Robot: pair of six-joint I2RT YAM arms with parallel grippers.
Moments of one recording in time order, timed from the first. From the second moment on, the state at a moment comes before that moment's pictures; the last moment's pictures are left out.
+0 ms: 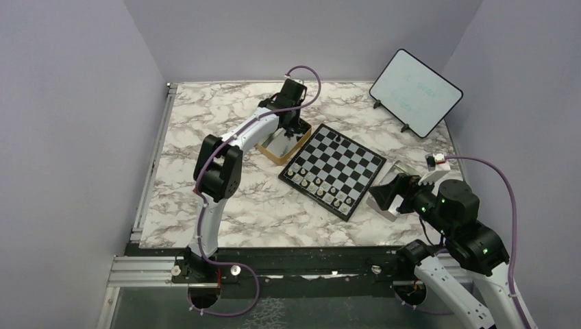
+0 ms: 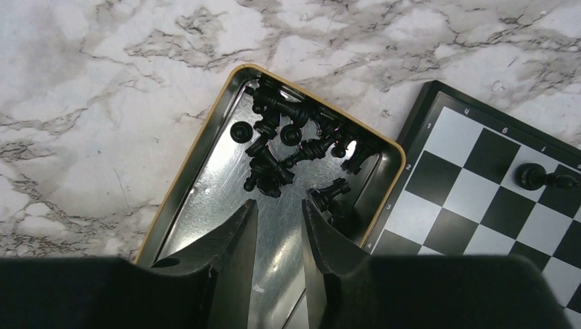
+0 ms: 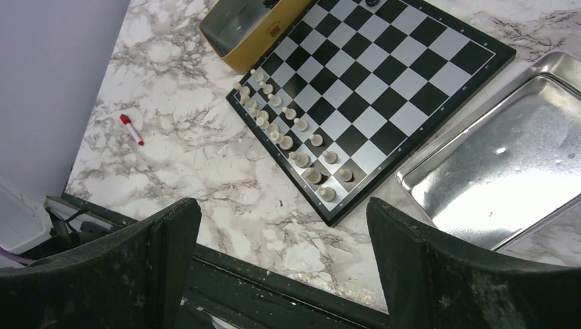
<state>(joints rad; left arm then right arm) -0.53 2.16 1.87 -0.51 -0.19 -0.27 0.48 0.39 0.84 -0.81 0.01 0.49</state>
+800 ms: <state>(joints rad) -0.52 2.26 1.91 -0.53 -0.19 -0.25 0.48 0.38 0.84 -0.81 0.01 0.49</state>
